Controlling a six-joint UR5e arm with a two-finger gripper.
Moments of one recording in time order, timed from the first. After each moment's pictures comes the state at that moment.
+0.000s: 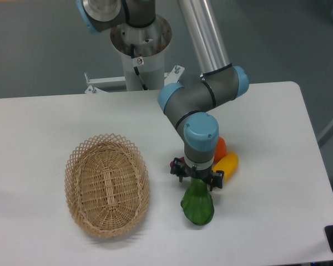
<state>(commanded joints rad) 2.46 -2.10 -1.74 -0.79 1.58 0.82</state>
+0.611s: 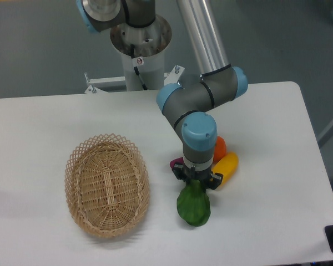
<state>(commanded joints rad) 2.45 -2.09 -1.74 -0.77 1.58 0.82</state>
